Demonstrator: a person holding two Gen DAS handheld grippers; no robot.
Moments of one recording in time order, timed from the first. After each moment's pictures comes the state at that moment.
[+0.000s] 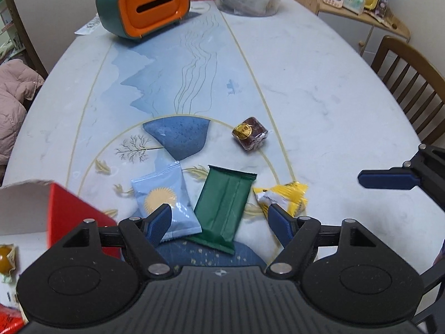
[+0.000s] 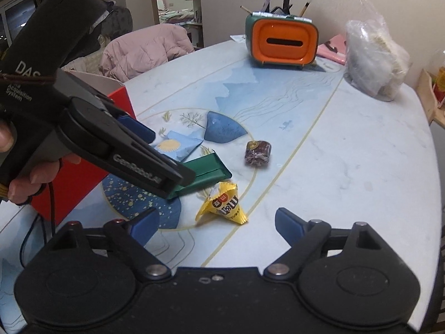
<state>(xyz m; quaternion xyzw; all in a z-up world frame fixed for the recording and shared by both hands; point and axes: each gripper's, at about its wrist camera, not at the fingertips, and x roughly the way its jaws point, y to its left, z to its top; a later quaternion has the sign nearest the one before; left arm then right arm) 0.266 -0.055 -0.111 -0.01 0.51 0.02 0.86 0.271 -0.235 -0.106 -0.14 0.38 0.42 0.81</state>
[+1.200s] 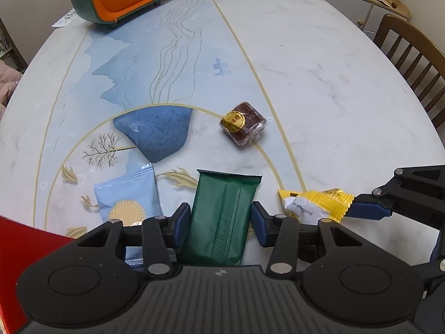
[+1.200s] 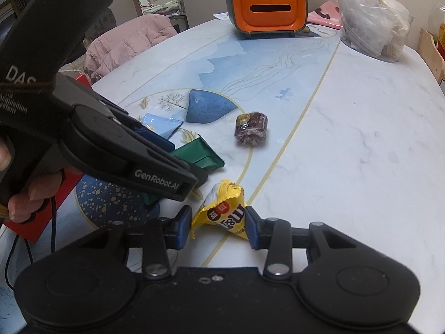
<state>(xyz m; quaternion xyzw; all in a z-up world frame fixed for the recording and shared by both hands) 0.299 -0.066 -0.149 0.01 0.54 0.00 0.84 0.299 -0.227 -0.147 -0.09 0.43 0.40 0.81</state>
